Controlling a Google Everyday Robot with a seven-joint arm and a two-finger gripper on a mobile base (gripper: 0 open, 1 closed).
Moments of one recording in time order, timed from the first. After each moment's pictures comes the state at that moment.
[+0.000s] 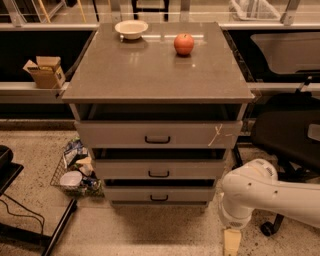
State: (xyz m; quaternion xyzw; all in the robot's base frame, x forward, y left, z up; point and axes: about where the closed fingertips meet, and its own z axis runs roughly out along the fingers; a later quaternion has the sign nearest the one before) arm 0.386 -0.206 0.518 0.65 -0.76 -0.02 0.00
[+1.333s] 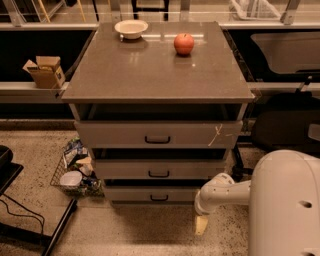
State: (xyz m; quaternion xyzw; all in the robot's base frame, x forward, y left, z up) arm 0.526 -0.170 0.281 0.65 -0.76 -0.03 -0.09
